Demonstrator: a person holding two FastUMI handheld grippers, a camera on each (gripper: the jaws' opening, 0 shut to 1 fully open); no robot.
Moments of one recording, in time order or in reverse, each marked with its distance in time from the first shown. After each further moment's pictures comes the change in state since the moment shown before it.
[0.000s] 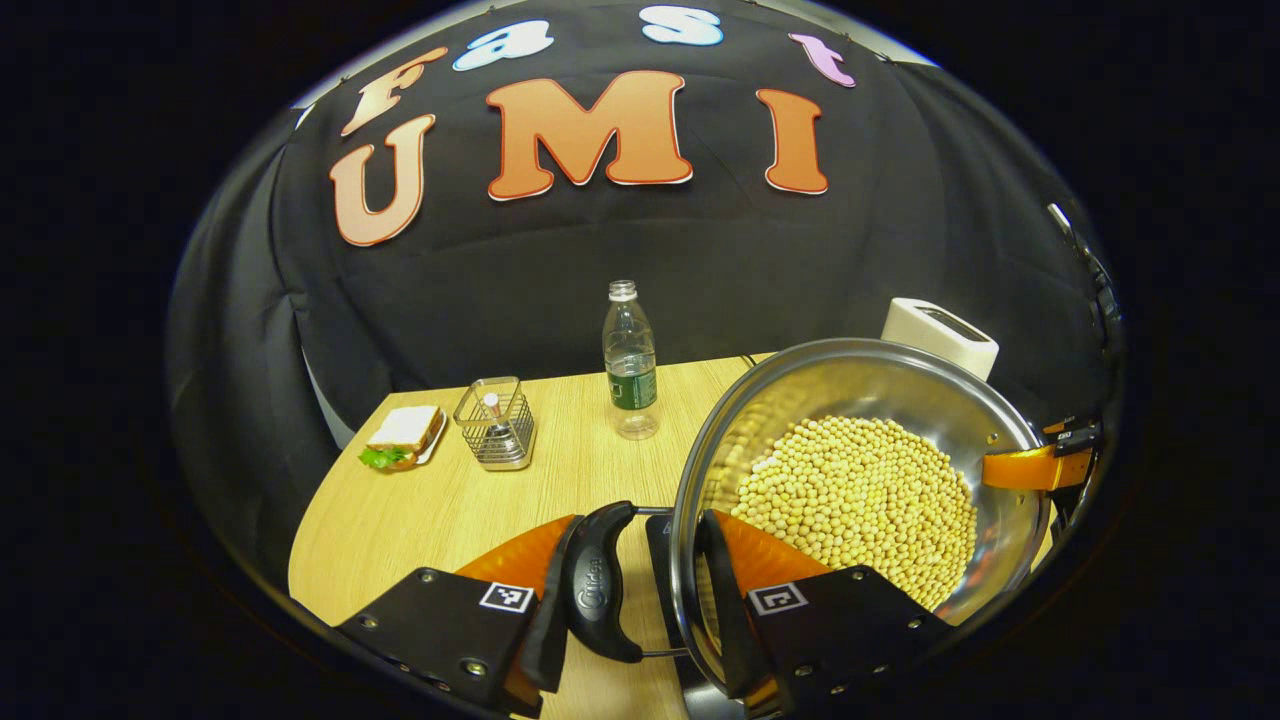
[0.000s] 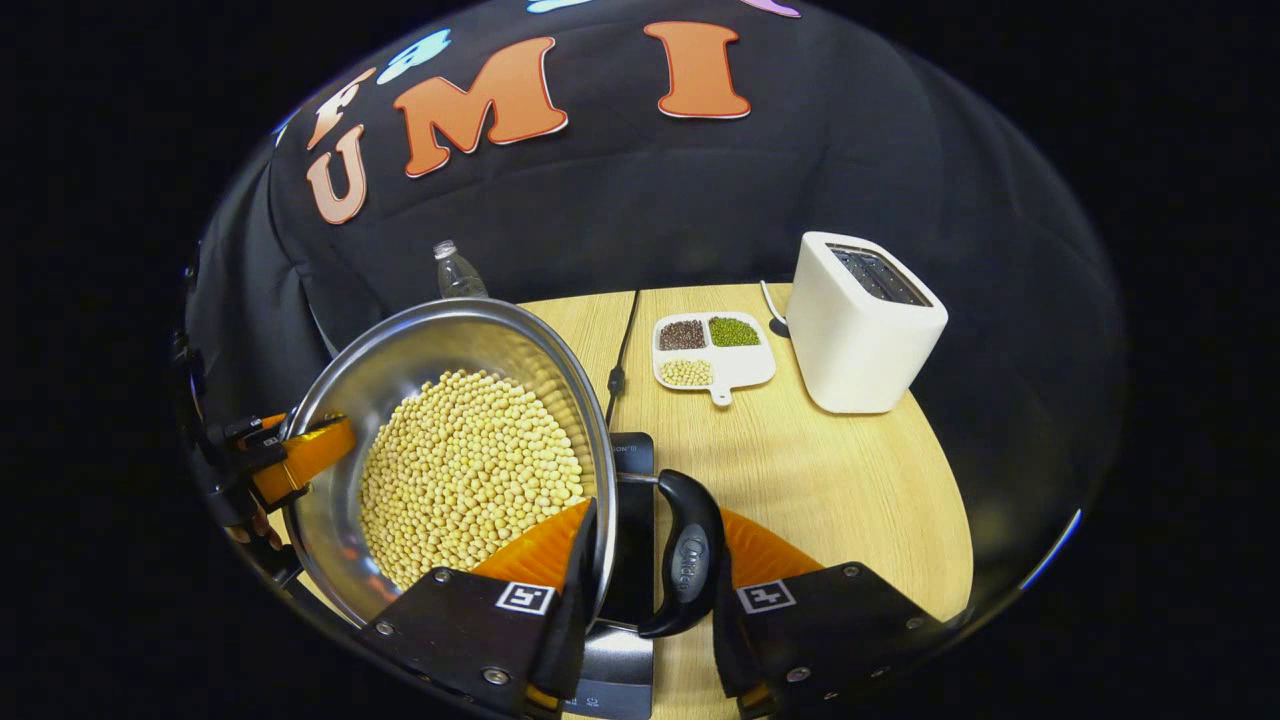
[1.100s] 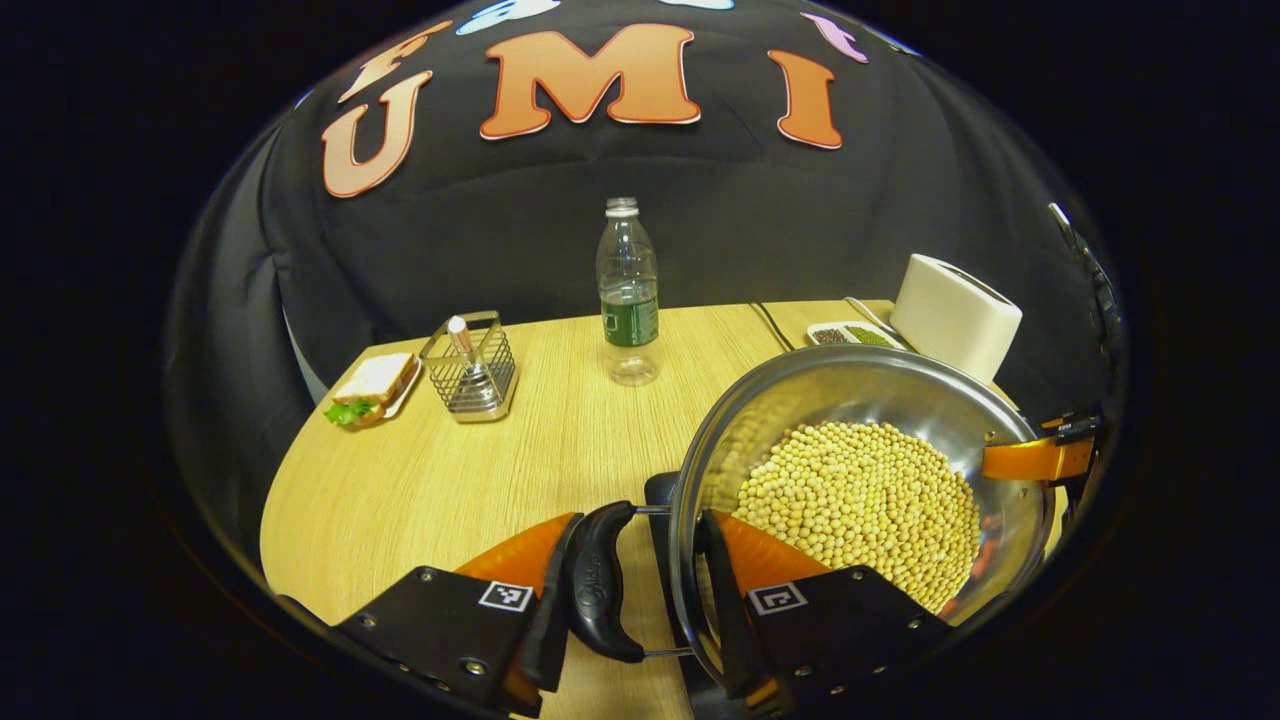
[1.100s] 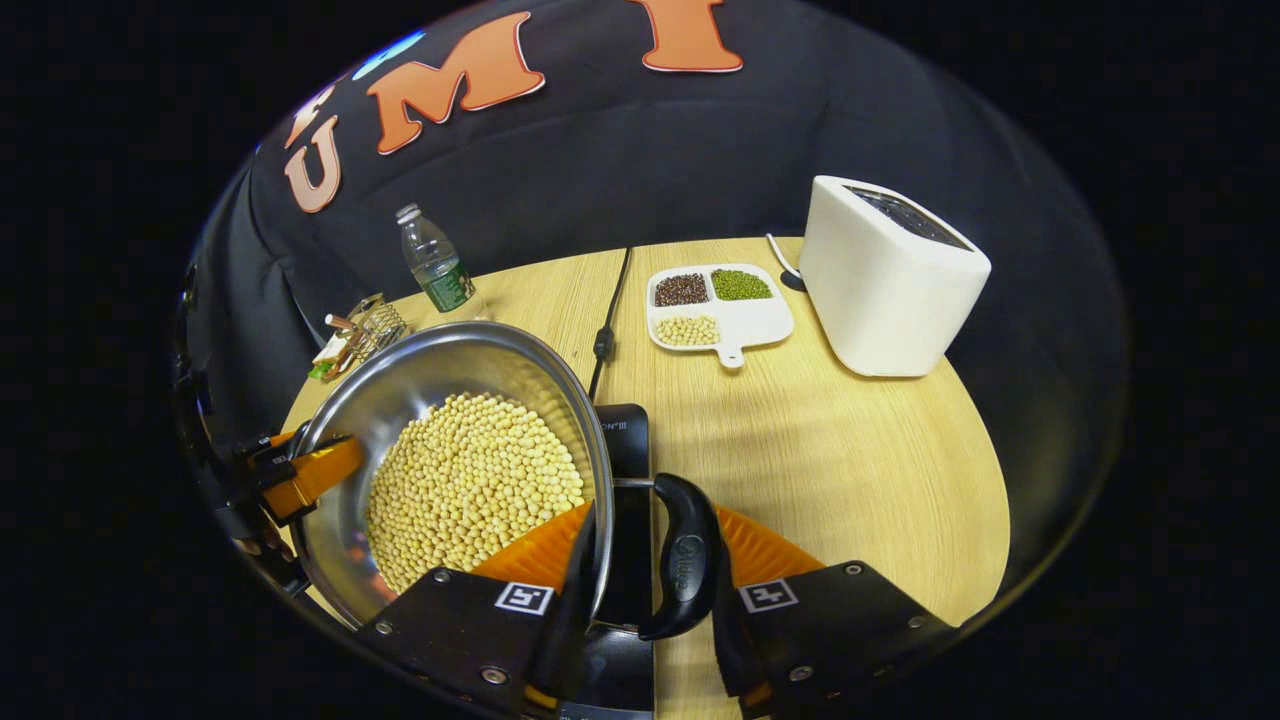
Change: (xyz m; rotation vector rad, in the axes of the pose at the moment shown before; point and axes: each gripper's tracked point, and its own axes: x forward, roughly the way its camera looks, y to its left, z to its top) left arm 0.055 -0.004 -0.054 -0.041 0.123 -0.023; right arm 0.025 0.005 0.001 0.038 0.072 0.004
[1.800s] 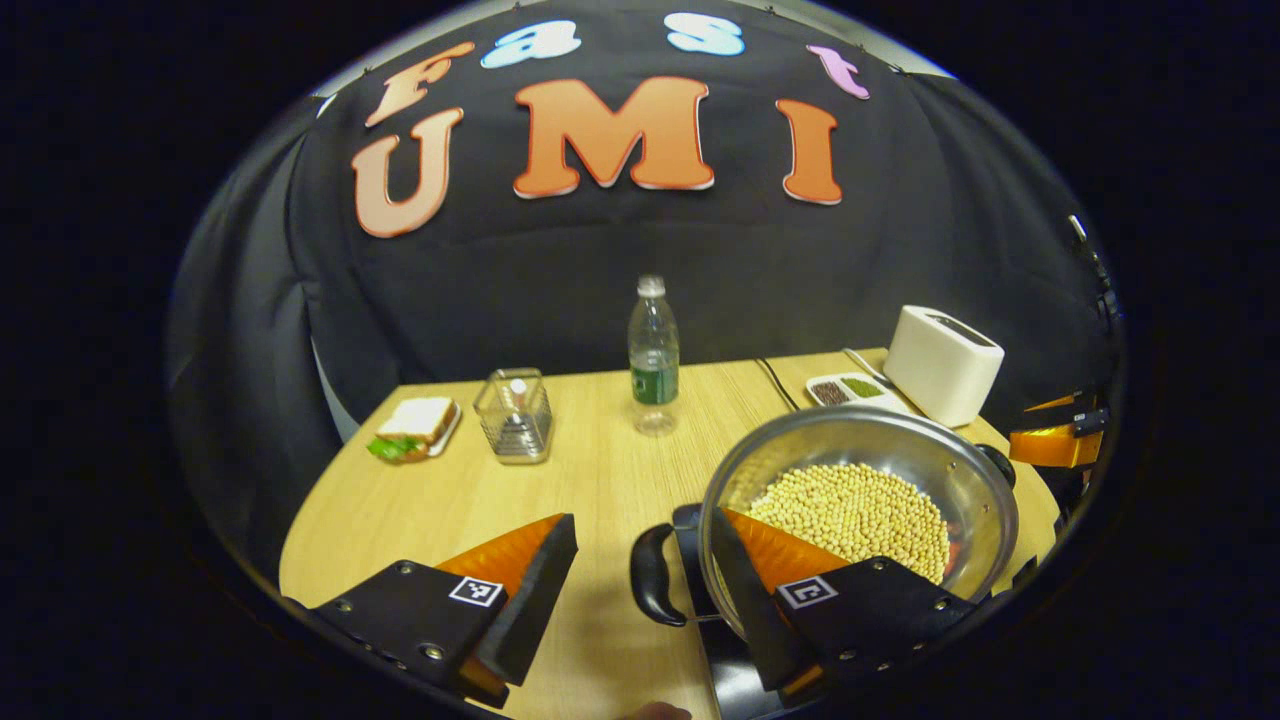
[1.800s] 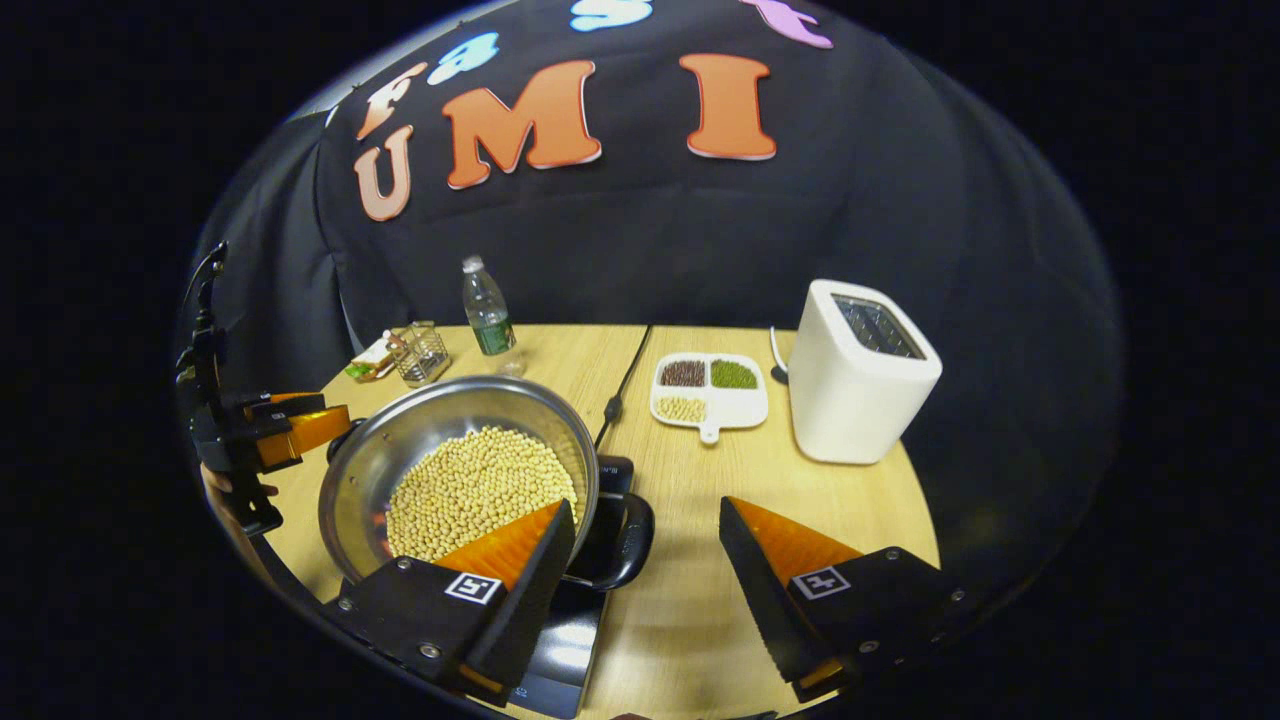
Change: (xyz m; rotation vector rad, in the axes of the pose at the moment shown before) left arm -0.079 0.028 0.063 0.018 -0.225 0.065; right arm -0.090 -0.026 0.050 -0.155 -0.282 0.044
